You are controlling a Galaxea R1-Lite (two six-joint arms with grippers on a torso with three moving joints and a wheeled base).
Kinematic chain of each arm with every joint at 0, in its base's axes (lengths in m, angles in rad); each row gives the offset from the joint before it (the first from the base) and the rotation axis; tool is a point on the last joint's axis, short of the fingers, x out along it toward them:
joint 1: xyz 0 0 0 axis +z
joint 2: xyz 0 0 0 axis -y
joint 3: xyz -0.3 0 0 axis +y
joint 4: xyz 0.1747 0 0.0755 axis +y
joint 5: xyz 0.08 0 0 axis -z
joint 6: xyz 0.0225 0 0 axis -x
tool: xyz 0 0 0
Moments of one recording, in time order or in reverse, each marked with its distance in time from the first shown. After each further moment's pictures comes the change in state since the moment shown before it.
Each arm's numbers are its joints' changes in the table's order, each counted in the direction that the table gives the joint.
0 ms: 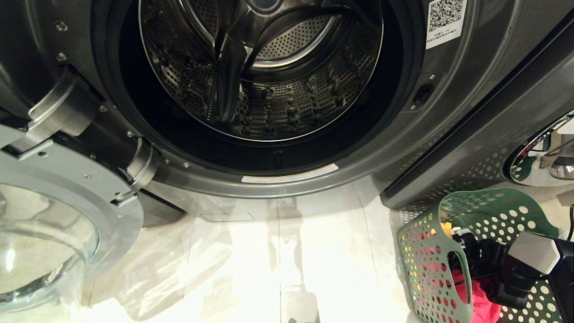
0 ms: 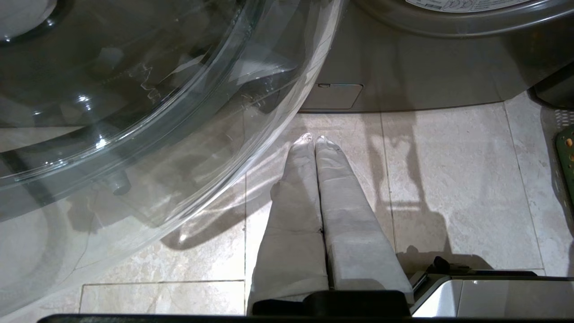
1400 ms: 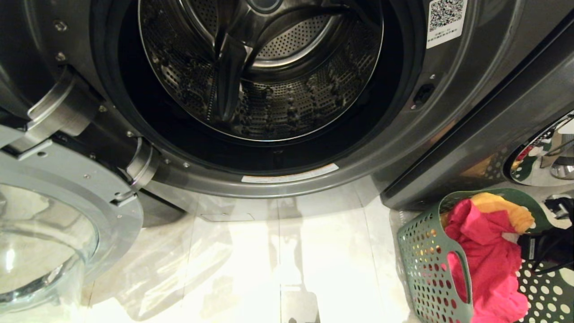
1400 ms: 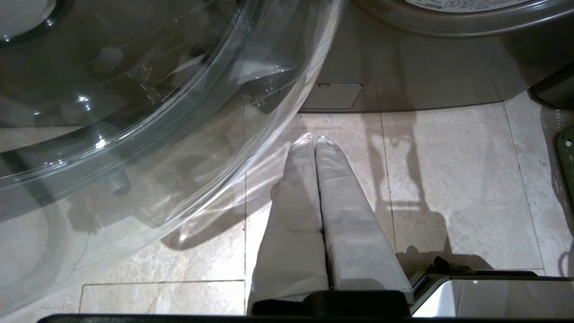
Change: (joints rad) left arm 0.000 0.000 0.000 0.000 0.000 0.000; right arm -0.153 1.047 0.719 0.425 -0.043 -0.038
